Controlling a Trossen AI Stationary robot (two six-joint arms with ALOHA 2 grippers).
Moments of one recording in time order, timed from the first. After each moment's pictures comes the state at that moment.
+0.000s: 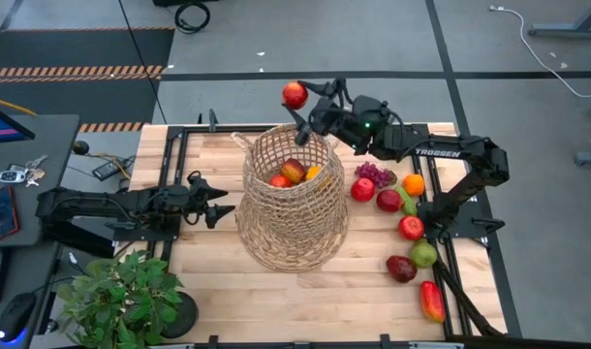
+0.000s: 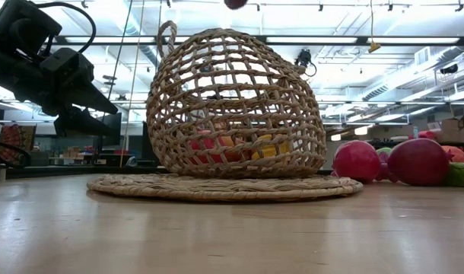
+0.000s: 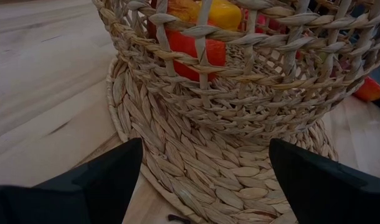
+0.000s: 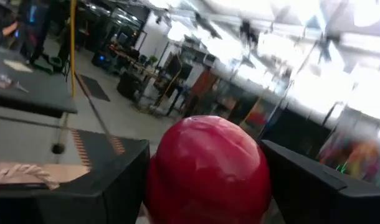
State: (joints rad) left arm 0.04 0.35 0.07 -0.12 -0.26 -0.56; right arm -0.20 1.54 1.43 0.30 0.40 -0.51
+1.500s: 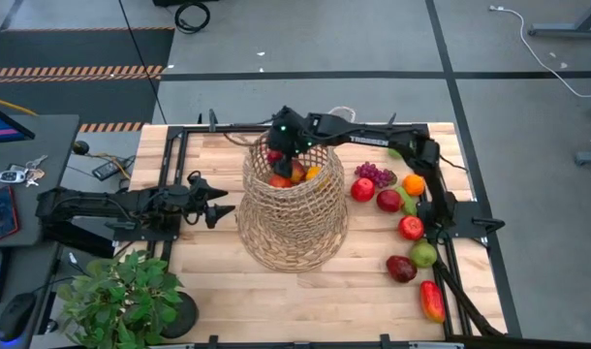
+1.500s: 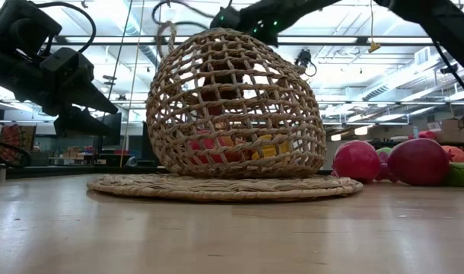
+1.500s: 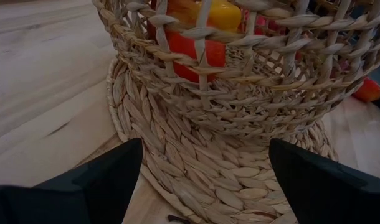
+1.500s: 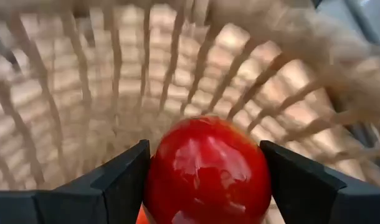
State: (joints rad) left arm 0.04 0.35 0.07 -0.13 -0.26 -0.56; right arm -0.33 2.09 1.90 -0.66 -0.13 -0.07
